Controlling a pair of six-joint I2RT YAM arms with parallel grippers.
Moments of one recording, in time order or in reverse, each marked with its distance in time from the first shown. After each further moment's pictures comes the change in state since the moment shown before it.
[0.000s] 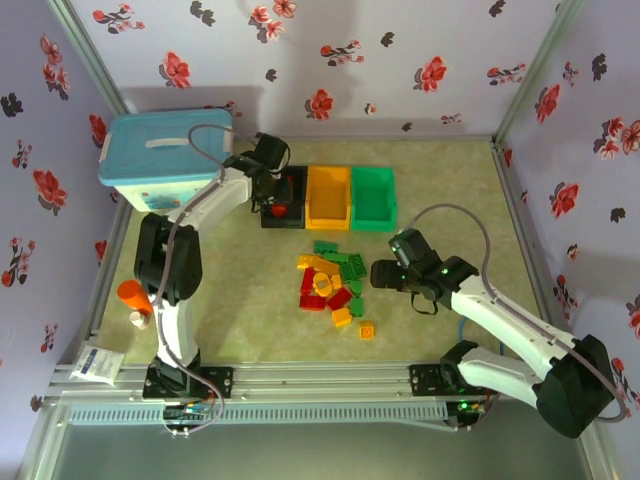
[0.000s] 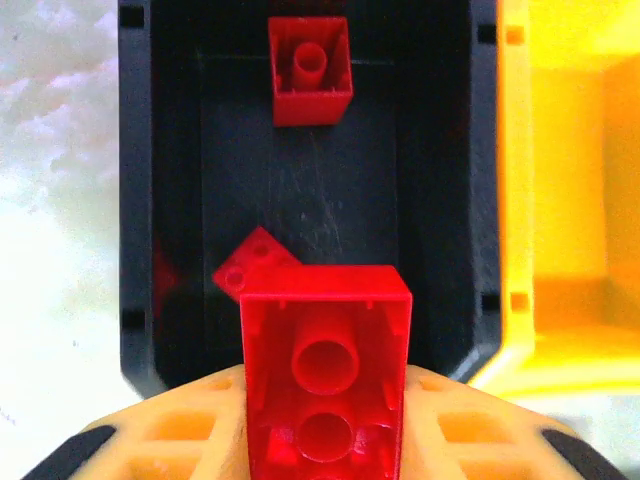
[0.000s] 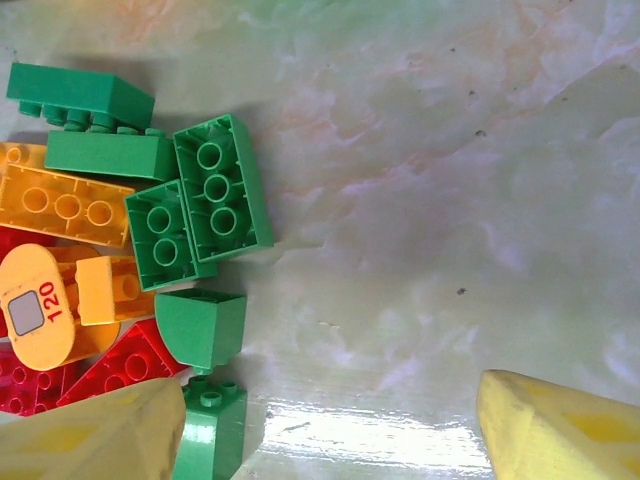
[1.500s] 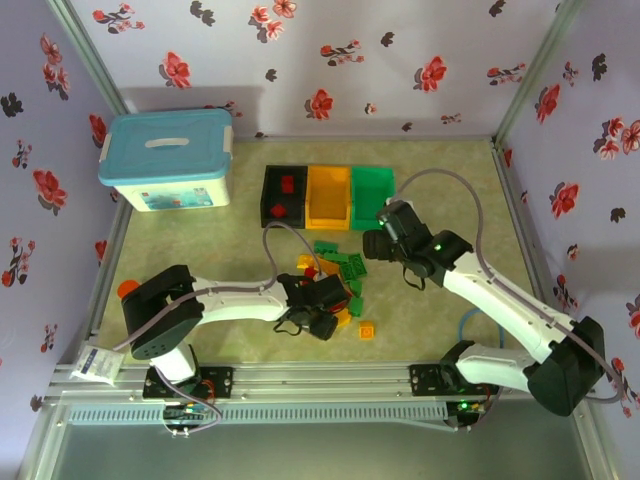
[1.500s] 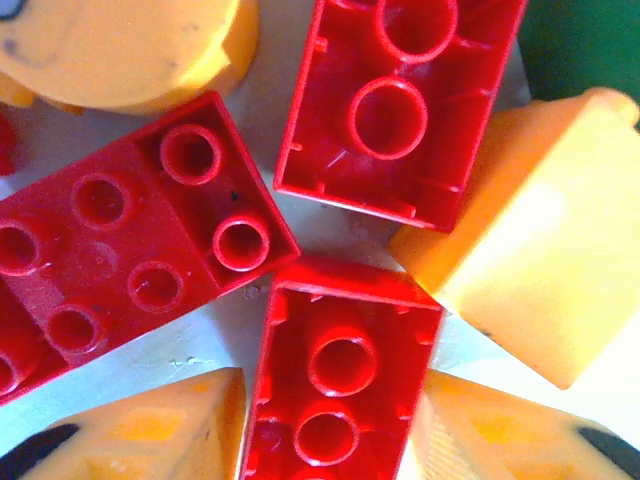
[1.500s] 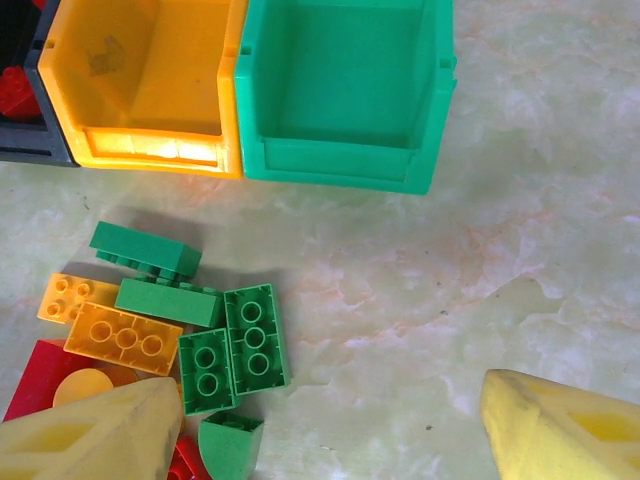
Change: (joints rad) left arm -0.736 -0.304 -0.736 0.205 -0.008 -0.217; right arm 0.053 0.119 0.271 -0.040 0.217 -0.112
